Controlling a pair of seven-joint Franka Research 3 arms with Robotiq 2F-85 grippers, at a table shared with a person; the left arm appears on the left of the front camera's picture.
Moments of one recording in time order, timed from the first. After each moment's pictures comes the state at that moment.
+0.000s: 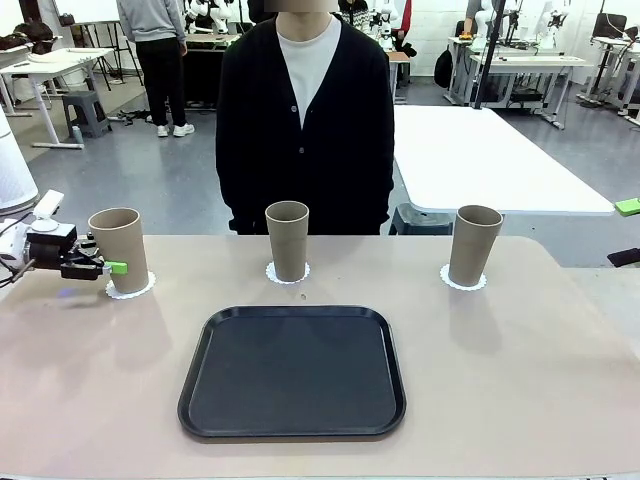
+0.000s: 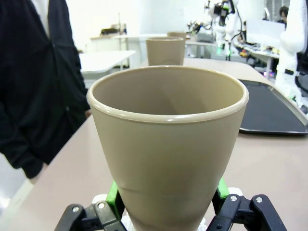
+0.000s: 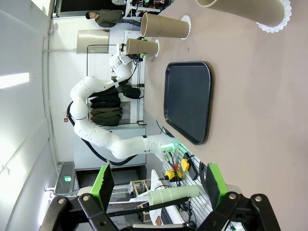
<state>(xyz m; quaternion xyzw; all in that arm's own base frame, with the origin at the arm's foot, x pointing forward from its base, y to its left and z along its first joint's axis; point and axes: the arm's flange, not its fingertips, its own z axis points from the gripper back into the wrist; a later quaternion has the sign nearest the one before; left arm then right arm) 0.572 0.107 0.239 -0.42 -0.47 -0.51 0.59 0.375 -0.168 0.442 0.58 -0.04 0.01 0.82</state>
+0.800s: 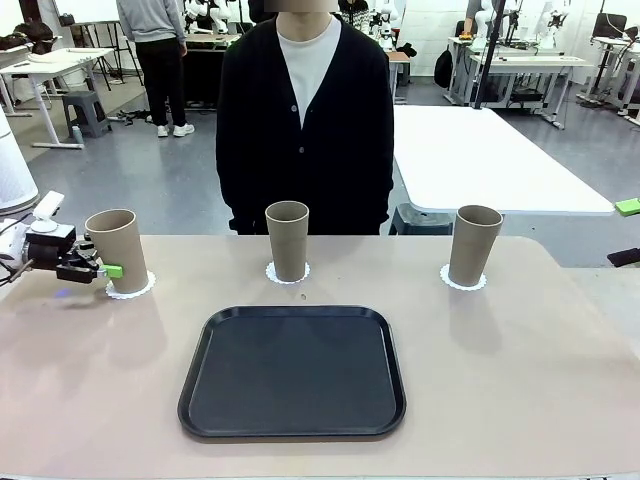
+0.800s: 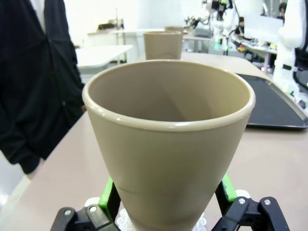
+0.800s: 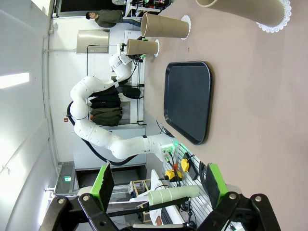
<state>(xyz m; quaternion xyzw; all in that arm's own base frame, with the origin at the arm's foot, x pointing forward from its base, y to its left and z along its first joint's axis) 0.572 0.111 0.237 -0.42 -0.45 -0.52 0.59 0.375 -0.168 0.442 0.58 -0.04 0.01 0.82</state>
